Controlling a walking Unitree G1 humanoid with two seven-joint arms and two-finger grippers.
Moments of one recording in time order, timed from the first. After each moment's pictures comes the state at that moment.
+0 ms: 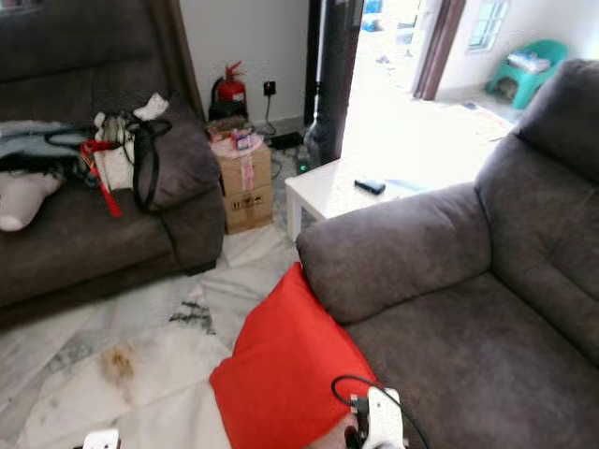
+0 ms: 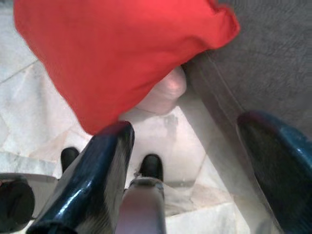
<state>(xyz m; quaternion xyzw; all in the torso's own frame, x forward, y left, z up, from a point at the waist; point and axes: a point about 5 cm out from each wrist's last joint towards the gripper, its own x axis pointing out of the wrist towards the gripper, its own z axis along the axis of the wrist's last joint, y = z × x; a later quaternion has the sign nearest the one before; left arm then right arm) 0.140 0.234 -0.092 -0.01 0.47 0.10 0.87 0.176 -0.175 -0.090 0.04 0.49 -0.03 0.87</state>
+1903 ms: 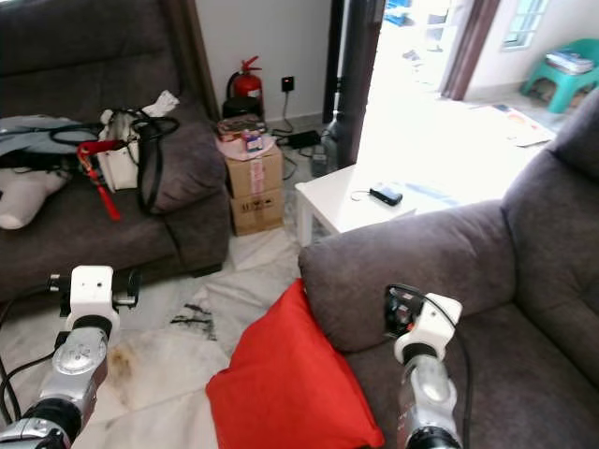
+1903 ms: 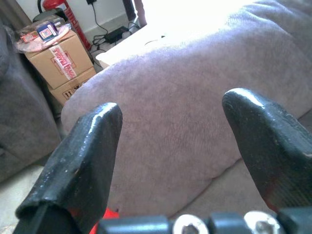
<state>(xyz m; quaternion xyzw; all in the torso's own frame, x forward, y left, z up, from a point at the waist) 0.310 0.242 0.067 0.13 0.00 0.11 0.98 0.273 -0.215 0.006 0.10 0.10 -0.10 0.99</state>
